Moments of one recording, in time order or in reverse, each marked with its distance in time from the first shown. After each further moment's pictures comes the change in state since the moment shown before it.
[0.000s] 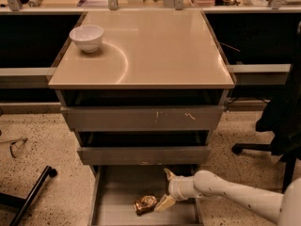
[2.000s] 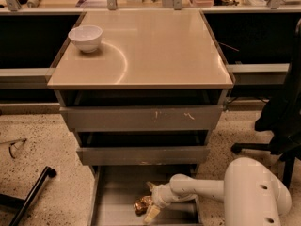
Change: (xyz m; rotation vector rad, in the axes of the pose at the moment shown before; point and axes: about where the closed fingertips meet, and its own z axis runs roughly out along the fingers) arm 0.042 0.038 0.125 -0.197 0.096 -0.061
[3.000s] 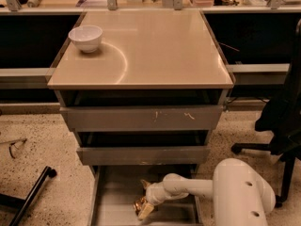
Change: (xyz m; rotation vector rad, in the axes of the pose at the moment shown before) arm -0.004 -0.019 0.037 0.023 -0.011 -0.069
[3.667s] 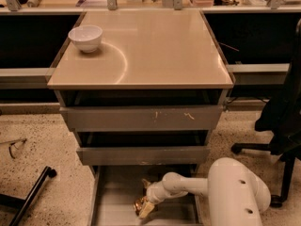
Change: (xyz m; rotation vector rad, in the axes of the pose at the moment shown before) arm 0.012 -0.010 0.008 -0.002 0.029 0.003
